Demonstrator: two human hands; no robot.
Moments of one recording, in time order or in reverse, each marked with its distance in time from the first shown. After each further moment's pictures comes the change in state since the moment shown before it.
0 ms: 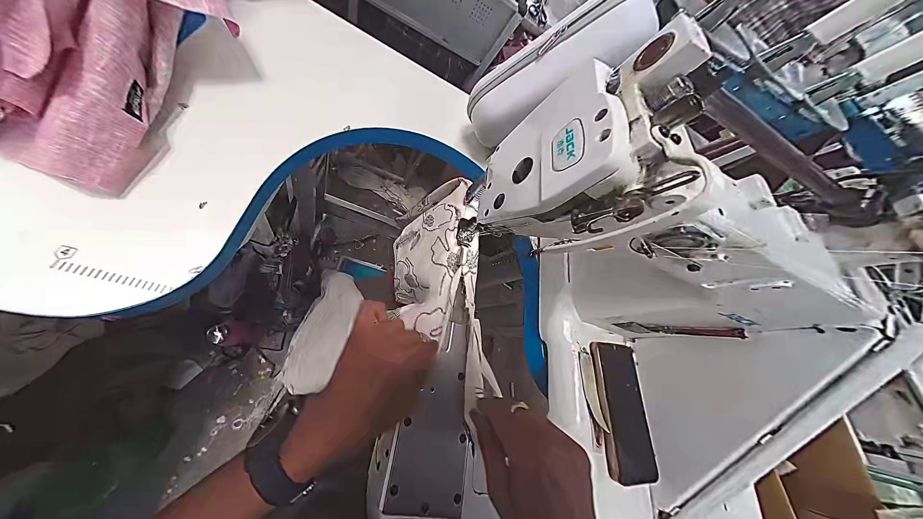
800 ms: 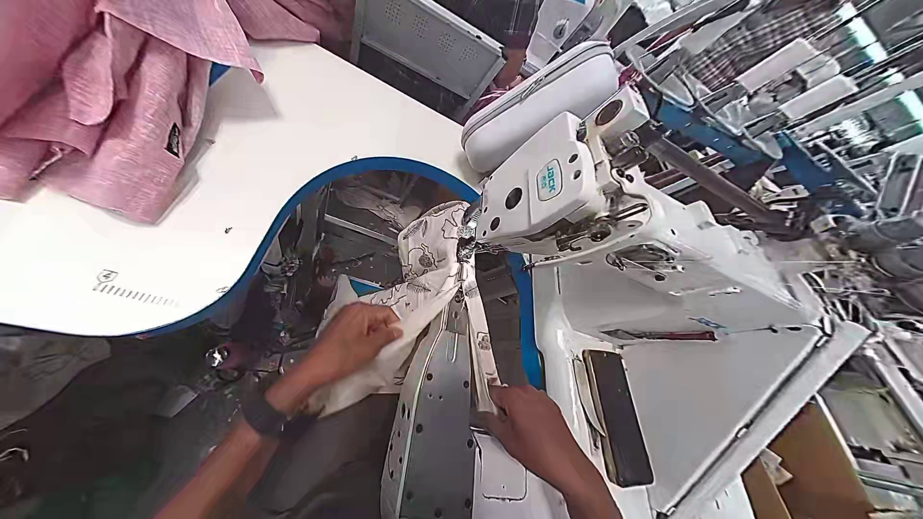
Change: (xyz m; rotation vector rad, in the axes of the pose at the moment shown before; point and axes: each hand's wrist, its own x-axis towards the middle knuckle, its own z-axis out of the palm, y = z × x) left_hand 0.013 -0.070 -0.026 -0.494 -0.392 -0.528; right_hand 0.036 0.056 0.020 0.170 -0.734 0.221
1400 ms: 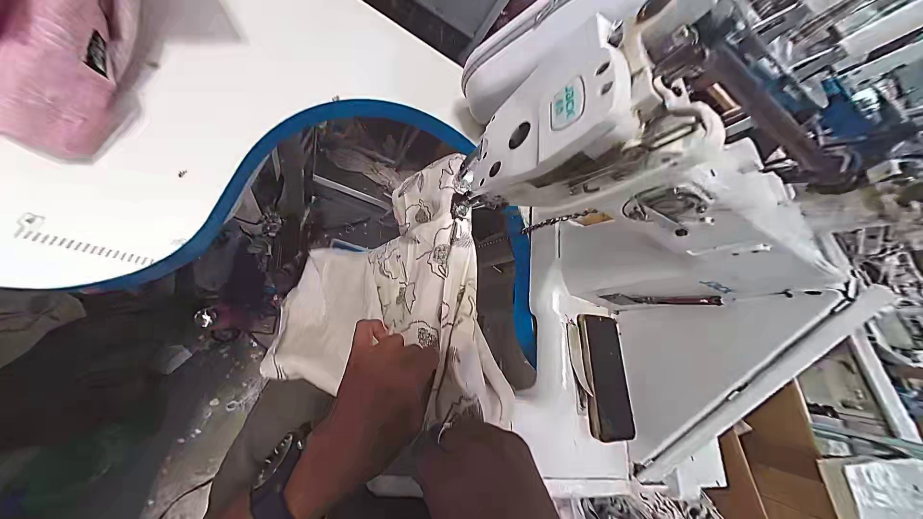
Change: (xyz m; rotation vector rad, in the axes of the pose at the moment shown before) left_hand -0.062 0.047 0.100 0.533 0.445 0.452; right_hand -0.082 -0.074 0.027 -0.228 0.402 -0.479
